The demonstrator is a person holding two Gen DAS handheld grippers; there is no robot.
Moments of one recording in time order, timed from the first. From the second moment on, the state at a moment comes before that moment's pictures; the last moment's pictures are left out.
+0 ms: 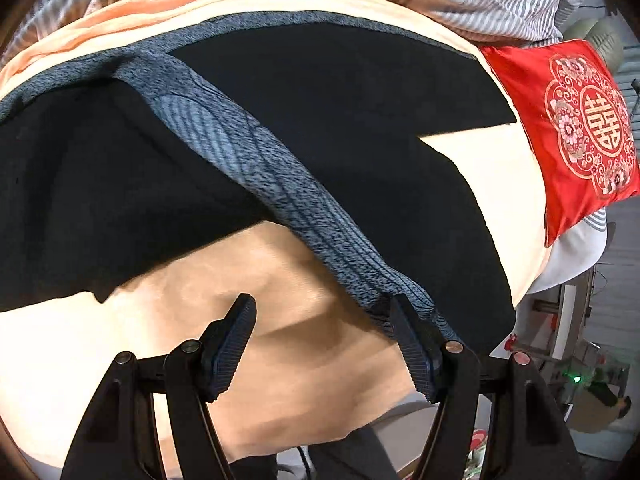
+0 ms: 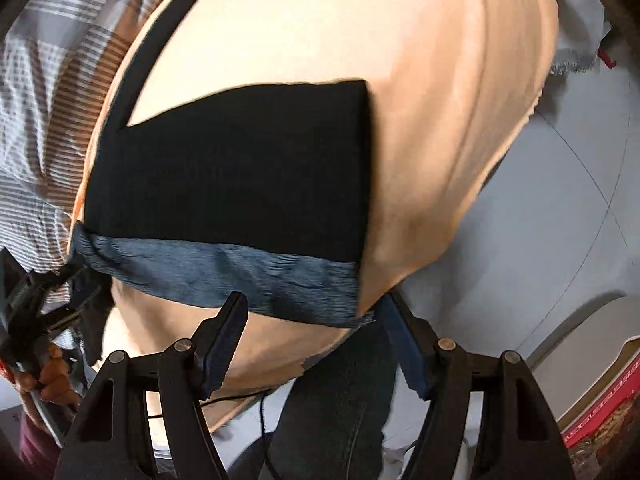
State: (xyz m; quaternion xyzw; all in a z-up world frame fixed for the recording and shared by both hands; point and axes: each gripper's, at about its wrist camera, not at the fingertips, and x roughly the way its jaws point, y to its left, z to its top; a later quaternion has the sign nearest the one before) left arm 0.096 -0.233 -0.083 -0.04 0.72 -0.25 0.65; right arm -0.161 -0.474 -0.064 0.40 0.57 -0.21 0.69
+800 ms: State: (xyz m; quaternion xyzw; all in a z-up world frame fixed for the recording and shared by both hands) left arm 0.139 -0.275 -0.056 -0.14 0.69 -0.25 0.67; right arm -0.078 -0.552 0.012 0.49 0.49 0.01 0.72
